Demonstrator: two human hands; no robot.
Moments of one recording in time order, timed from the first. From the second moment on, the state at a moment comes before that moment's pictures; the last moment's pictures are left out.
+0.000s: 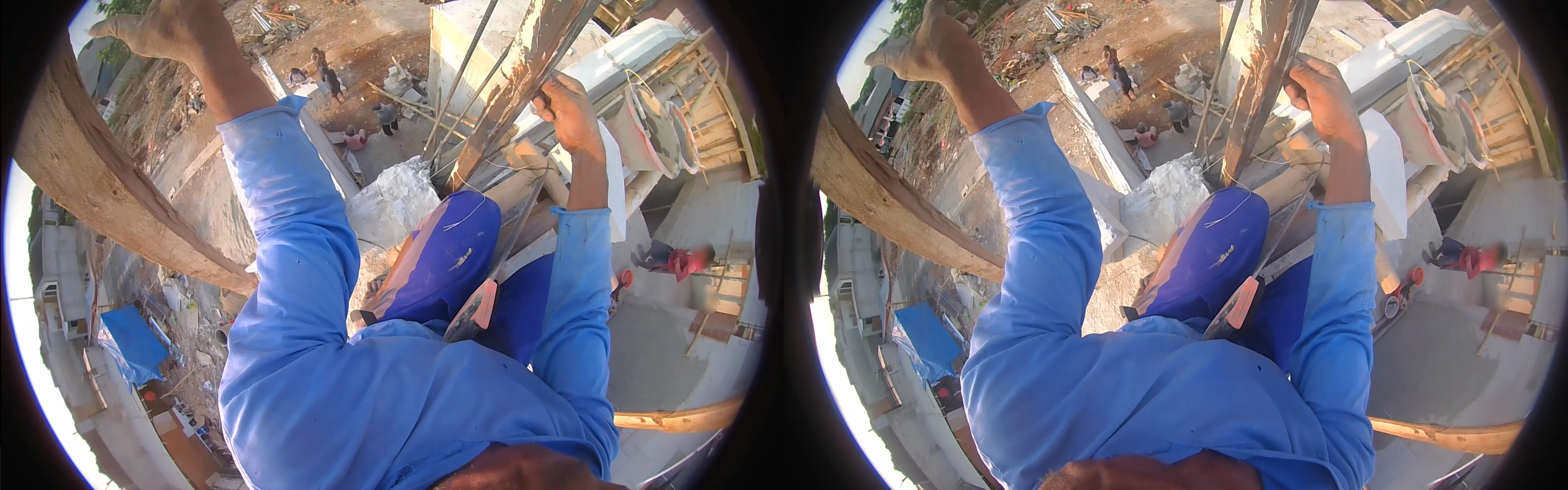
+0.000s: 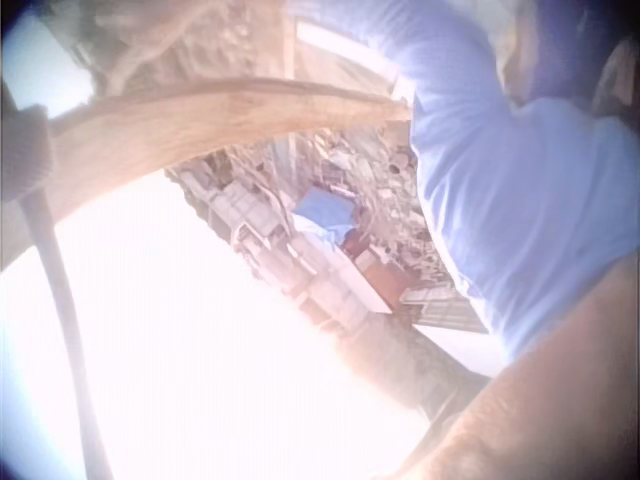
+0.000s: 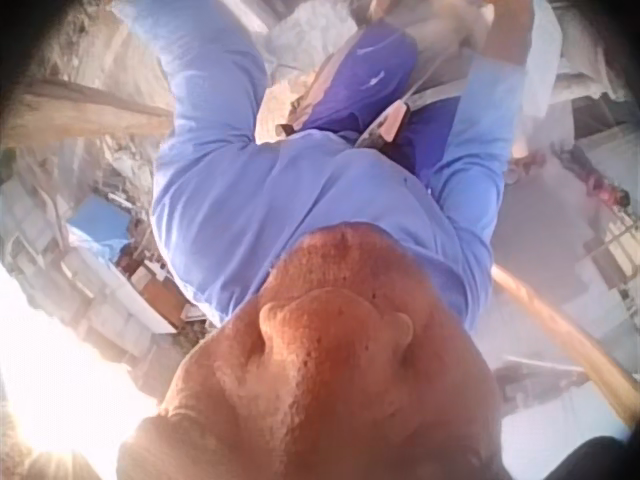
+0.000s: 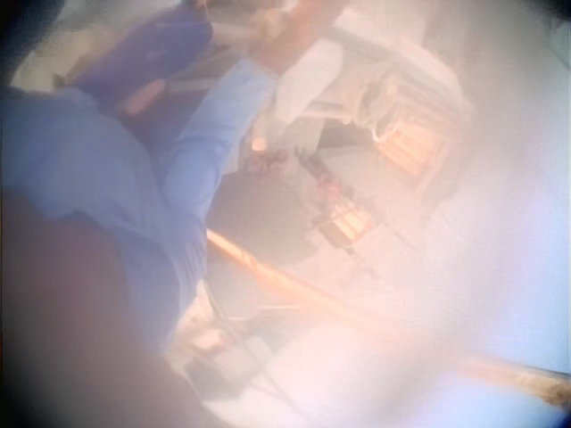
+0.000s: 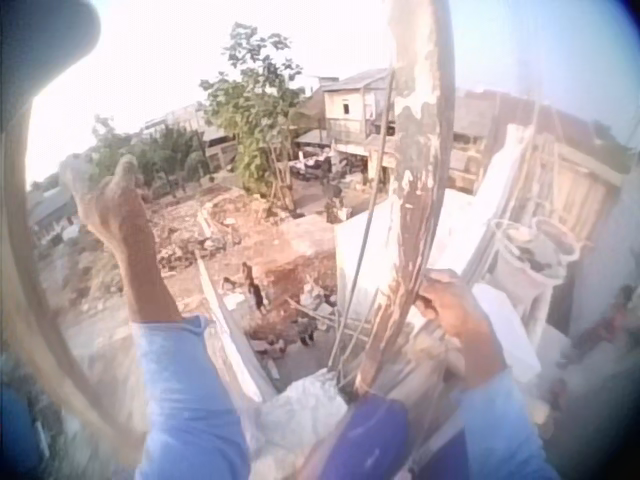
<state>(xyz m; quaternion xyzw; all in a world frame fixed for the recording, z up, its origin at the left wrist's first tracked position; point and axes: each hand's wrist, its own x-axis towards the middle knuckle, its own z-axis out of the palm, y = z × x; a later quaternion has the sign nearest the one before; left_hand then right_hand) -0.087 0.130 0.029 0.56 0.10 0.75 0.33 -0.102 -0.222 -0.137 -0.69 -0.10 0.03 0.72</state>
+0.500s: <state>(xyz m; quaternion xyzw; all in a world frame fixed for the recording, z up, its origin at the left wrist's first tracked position) -0.090 0.170 0.036 0.64 0.11 0.71 0.27 -0.103 -0.231 -0.139 -0.65 -0.12 0.05 0.75</state>
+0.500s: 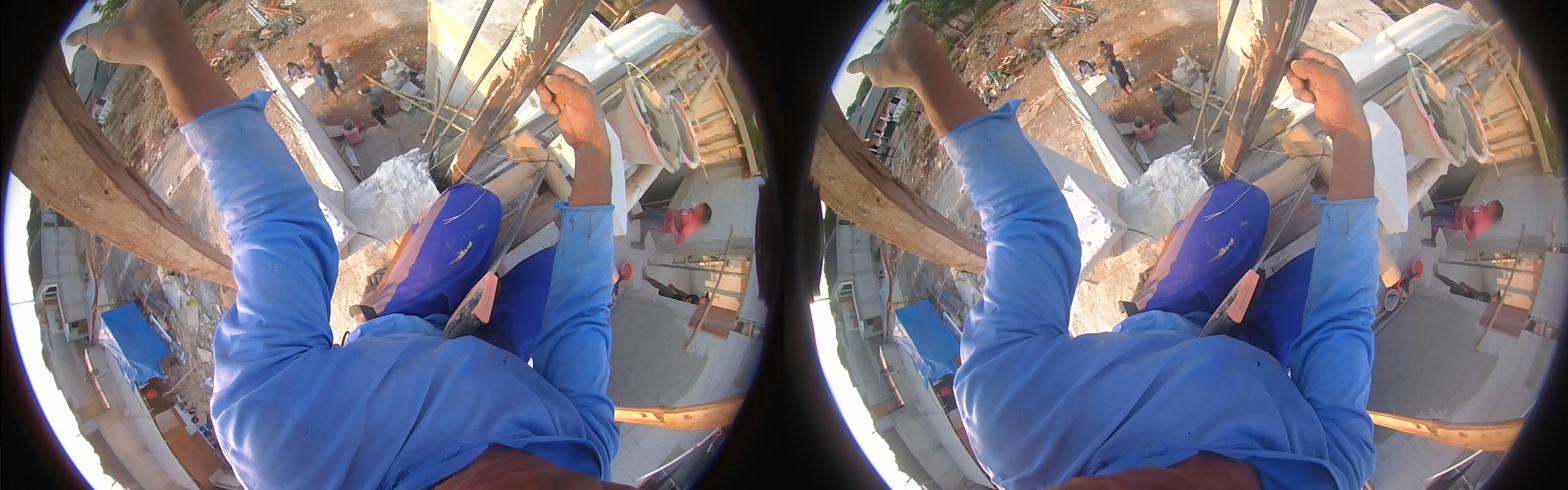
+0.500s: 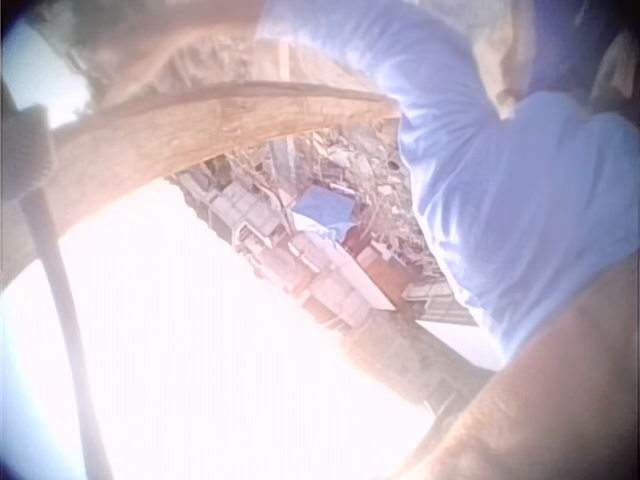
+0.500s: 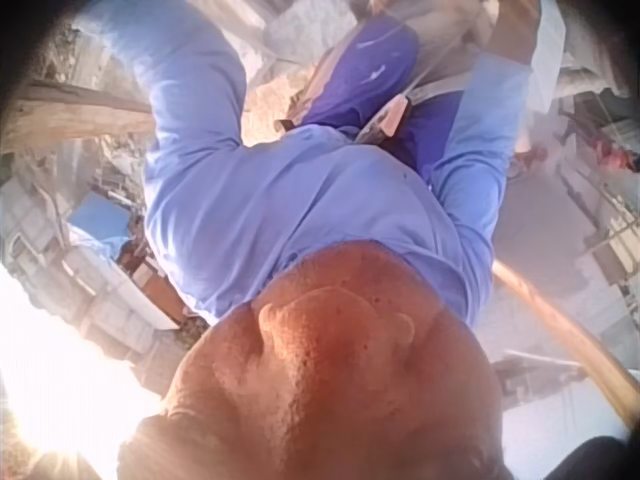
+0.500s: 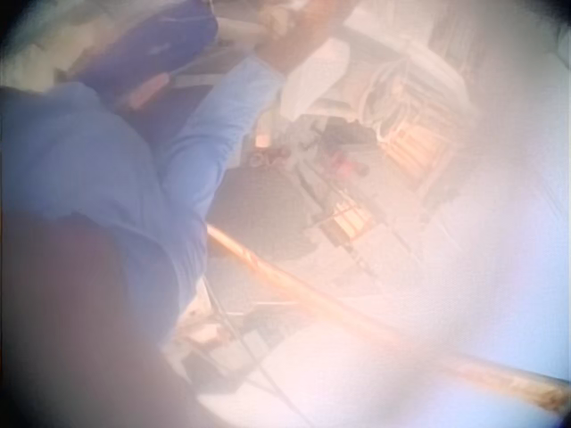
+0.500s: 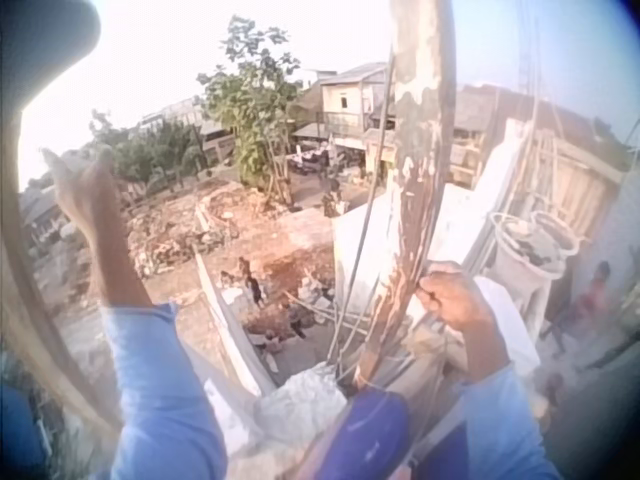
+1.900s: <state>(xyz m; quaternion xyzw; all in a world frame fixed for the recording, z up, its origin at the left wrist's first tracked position) -0.104 -0.051 -0.126 0.66 -0.24 -0.03 0.71 -0.125 -0.227 -0.101 -0.81 -0.08 -0.03 0.58</state>
